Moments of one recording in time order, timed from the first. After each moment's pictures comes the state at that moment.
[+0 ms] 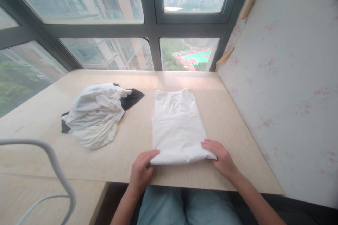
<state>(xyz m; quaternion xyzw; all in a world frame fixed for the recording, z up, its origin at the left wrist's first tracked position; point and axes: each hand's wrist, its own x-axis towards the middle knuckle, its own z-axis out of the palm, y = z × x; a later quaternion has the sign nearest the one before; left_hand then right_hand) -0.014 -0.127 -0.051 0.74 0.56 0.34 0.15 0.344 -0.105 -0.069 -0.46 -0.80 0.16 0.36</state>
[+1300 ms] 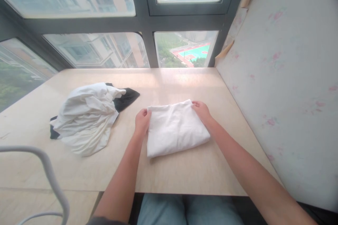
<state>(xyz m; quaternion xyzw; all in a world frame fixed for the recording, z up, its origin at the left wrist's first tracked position) 0.009 0.056 -0.025 0.46 0.65 0.48 0.36 0.291 0.084 -0.032 -0.63 -0.47 0.44 0.44</state>
